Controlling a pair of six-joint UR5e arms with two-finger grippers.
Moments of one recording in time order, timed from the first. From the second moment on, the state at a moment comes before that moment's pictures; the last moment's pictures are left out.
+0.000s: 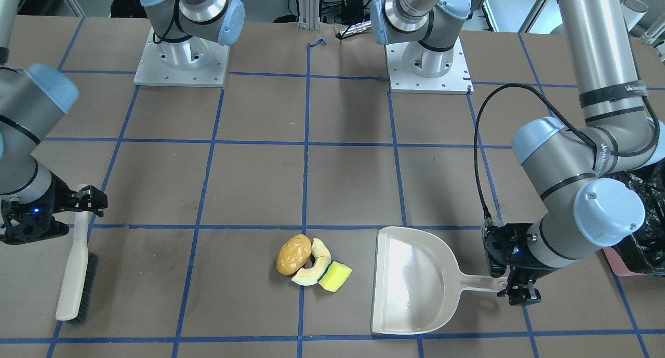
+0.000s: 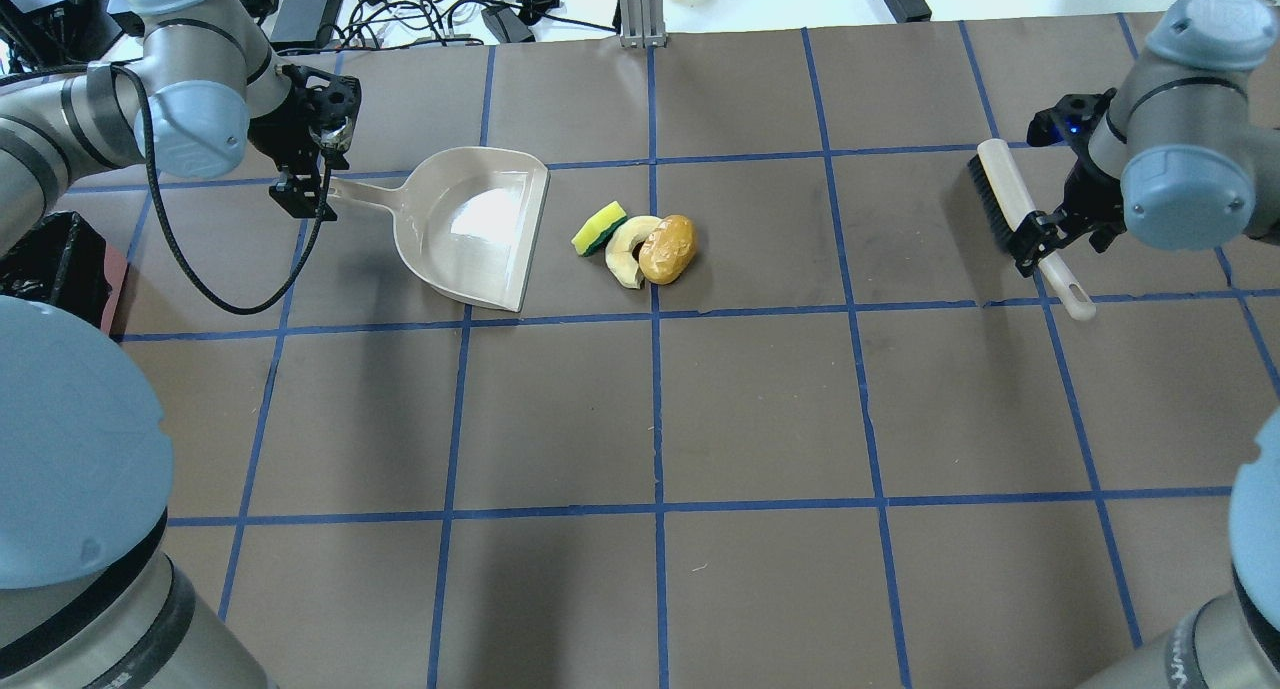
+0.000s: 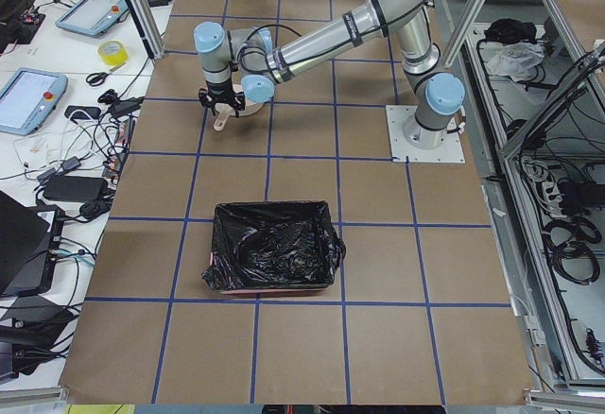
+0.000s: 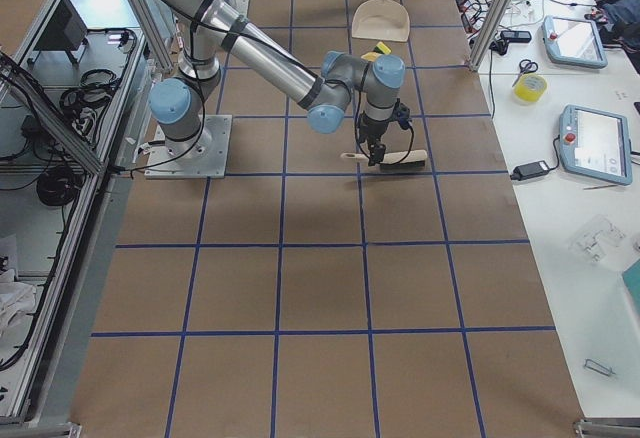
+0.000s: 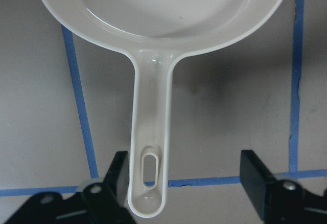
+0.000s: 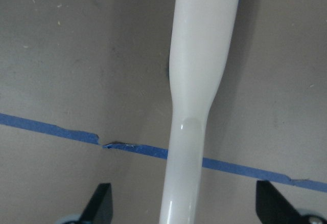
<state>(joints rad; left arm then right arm) -1.36 -2.12 -1.47 -1.11 1.56 1.82 1.21 -1.21 1.82 -2.16 -1.67 -0.64</state>
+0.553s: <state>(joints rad) -1.36 -2.16 -1.46 -1.10 1.55 1.80 1.20 -1.20 1.84 -2.15 -1.68 -0.68</state>
